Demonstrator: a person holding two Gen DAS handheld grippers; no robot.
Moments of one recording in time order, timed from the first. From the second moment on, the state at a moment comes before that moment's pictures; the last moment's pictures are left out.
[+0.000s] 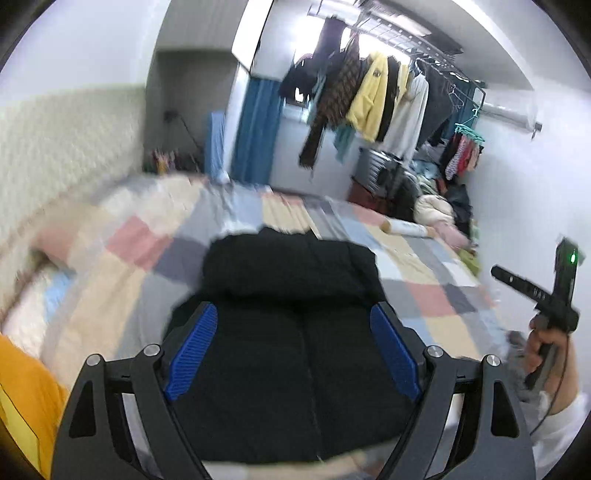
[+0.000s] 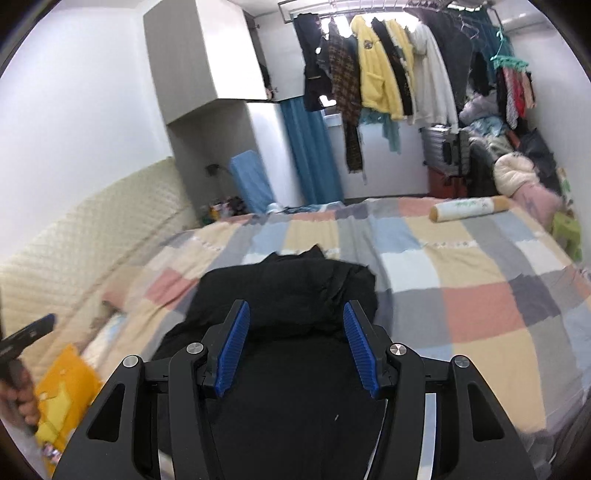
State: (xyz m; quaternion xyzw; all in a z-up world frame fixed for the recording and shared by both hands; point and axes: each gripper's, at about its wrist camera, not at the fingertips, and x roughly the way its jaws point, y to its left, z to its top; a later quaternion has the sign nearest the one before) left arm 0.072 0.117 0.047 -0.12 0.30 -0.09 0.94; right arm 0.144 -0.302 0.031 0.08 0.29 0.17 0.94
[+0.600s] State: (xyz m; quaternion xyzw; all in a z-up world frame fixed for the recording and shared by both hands) left arm 0.103 0.257 -0.135 -0.29 0.51 -0.10 0.80; right arm 0.147 -0.361 -0.121 0.20 0.51 0.26 0.79
